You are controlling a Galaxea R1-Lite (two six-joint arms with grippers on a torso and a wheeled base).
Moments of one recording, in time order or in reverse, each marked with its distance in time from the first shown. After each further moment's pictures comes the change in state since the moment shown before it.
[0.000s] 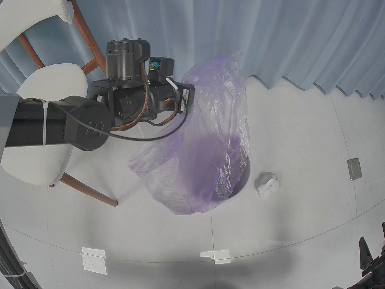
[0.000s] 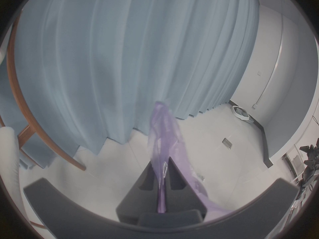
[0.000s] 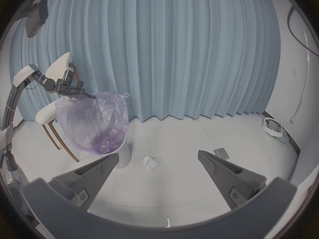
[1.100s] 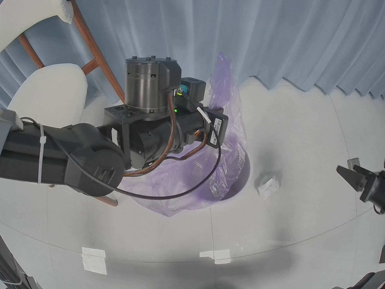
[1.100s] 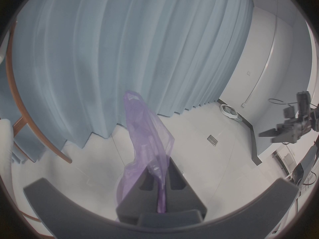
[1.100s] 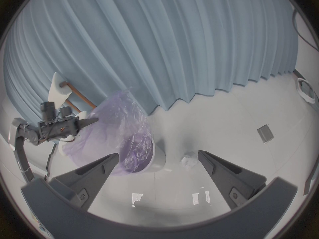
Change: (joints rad) left arm -0.181 -0.064 0.203 -0.114 0.103 -0.033; right arm 0.129 0.987 -0.348 -0.413 0.167 0.261
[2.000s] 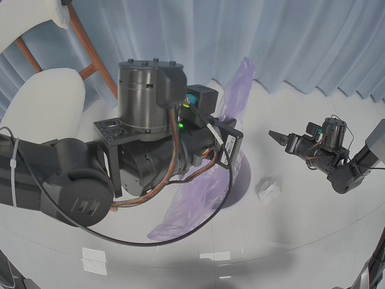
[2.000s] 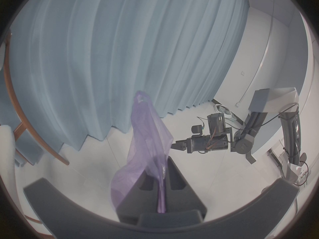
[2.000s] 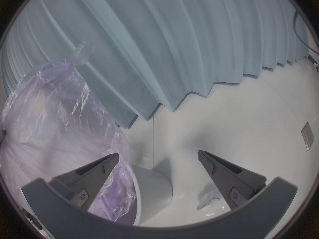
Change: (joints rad) left arm -0.114 -0.091 0.110 -0.012 0.067 -0.001; right arm 0.037 1.041 -0.515 -0.573 0.052 0.069
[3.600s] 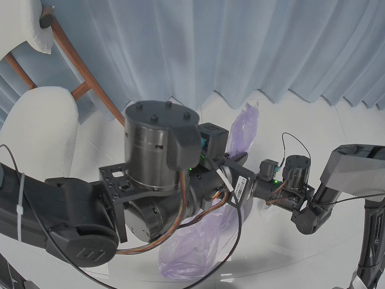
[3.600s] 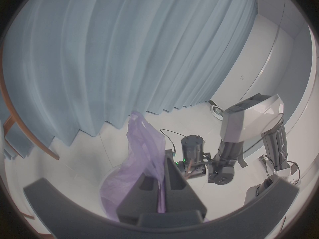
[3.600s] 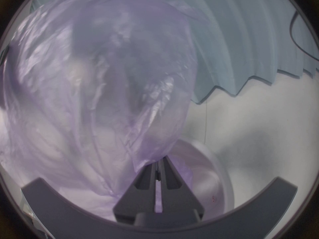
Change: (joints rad) left arm -0.099 -0.019 0.180 -0.116 0.037 -0.105; right arm 0.283 0.226 0.143 -0.380 0.137 -0.120
